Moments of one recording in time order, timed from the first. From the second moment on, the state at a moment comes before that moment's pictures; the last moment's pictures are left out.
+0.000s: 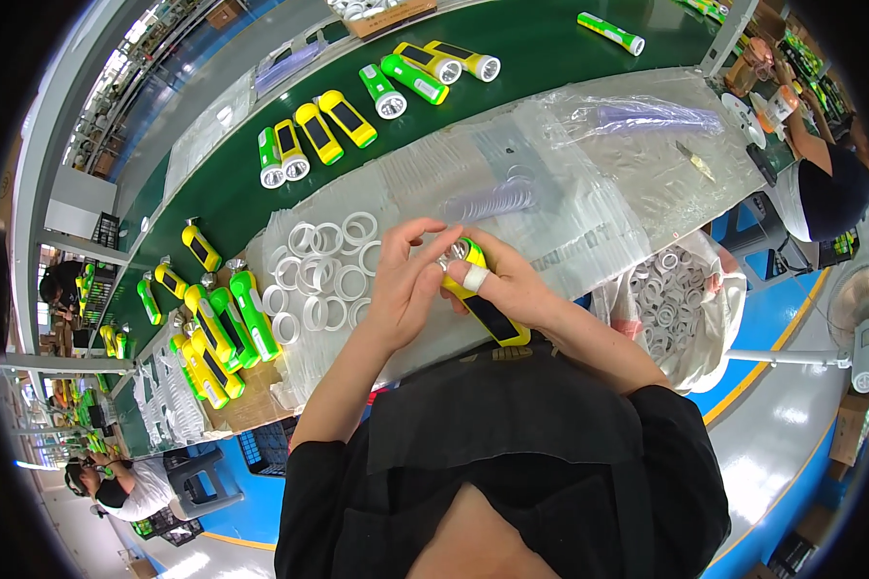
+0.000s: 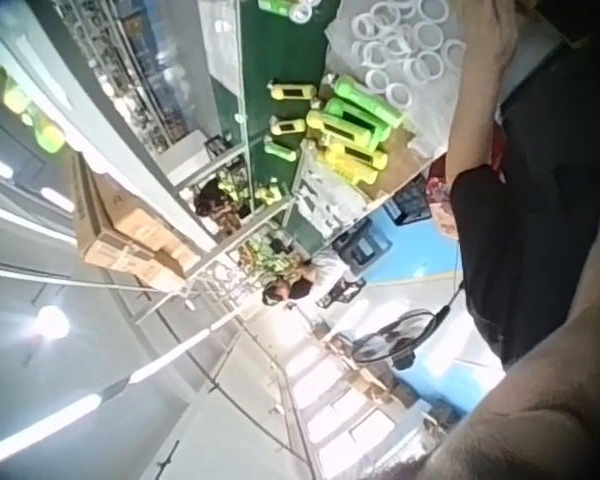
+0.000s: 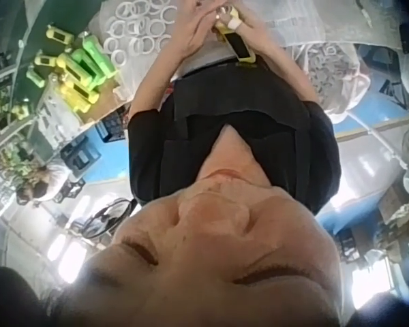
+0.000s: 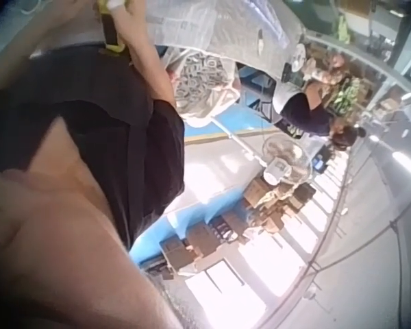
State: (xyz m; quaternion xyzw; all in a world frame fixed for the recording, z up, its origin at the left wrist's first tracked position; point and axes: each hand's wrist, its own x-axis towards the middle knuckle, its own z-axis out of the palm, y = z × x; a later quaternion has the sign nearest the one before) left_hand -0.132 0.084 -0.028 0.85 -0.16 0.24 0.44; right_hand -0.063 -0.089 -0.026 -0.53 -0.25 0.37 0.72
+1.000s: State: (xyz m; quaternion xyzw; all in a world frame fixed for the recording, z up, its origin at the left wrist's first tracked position) left_hand -0.144 0.130 -0.020 0.80 -0.05 0.32 0.51; right_hand -0.033 -0.035 -0.037 -0.51 -0.38 0.24 0.73
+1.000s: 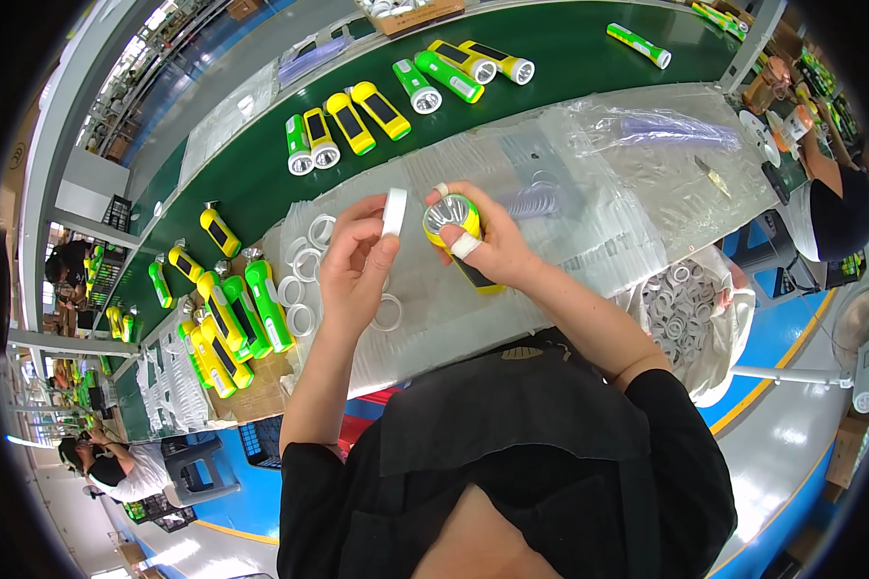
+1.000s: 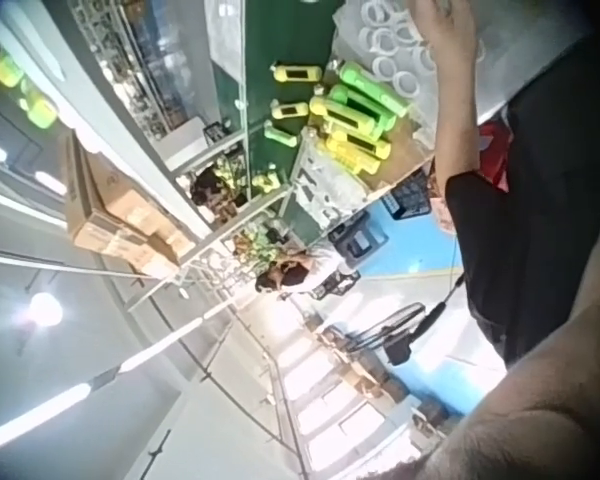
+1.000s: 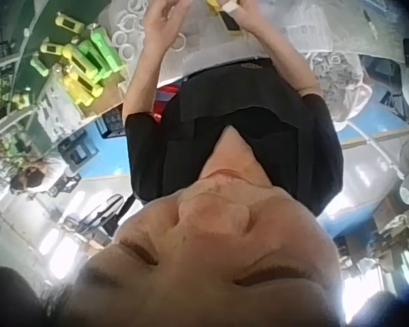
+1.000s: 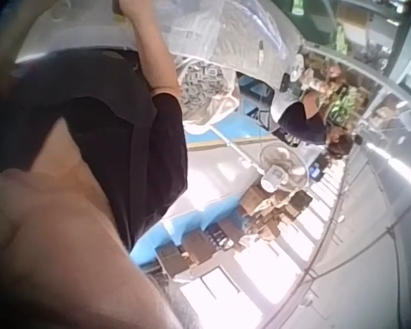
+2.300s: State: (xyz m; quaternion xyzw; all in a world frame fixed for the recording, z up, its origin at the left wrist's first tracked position) left_hand -0.101 0.082 -0.002 0.85 -0.16 0.29 0.41; right_hand 0.008 -0.063 0.097 -0.84 -0.52 0.14 0.06
